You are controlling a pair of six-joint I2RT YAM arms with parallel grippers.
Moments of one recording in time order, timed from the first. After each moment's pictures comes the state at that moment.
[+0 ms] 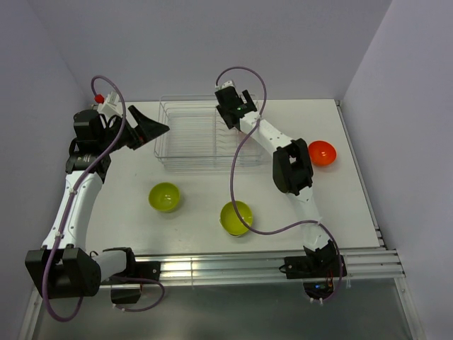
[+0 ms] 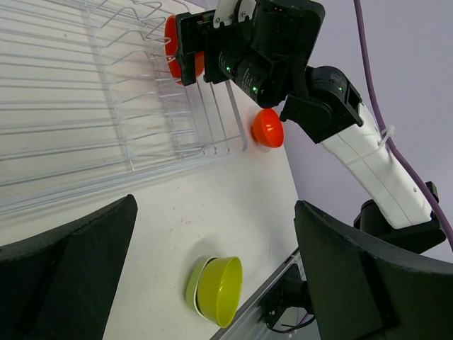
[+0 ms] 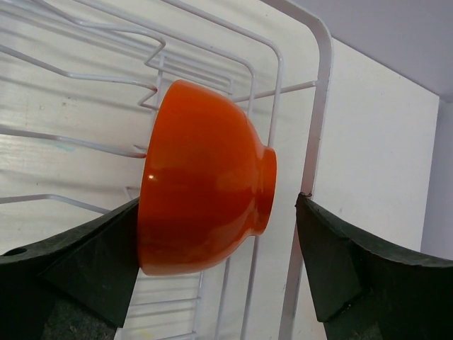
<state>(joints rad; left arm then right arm) 0.03 1.17 1.08 -0.21 0.74 -0.68 0.53 2.38 2.18 -0.56 0.62 -0.14</state>
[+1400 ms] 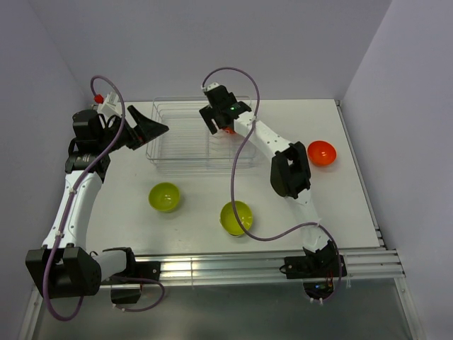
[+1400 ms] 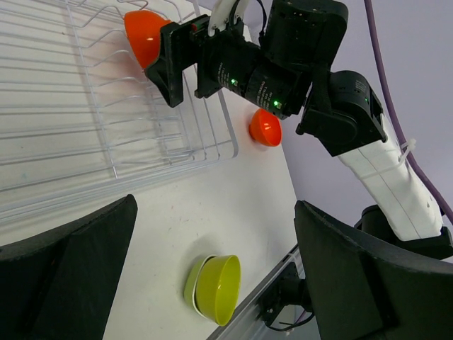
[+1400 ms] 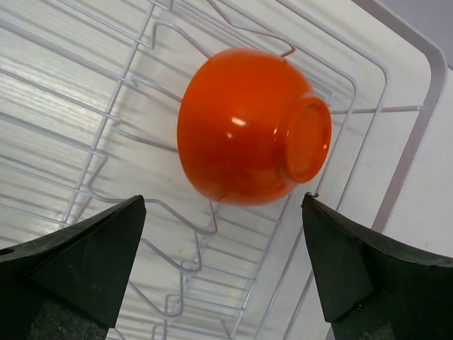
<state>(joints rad) 0.04 1.18 1.08 -0.21 0.76 -0.68 0.59 2.35 2.23 -0.66 0.35 -0.08</state>
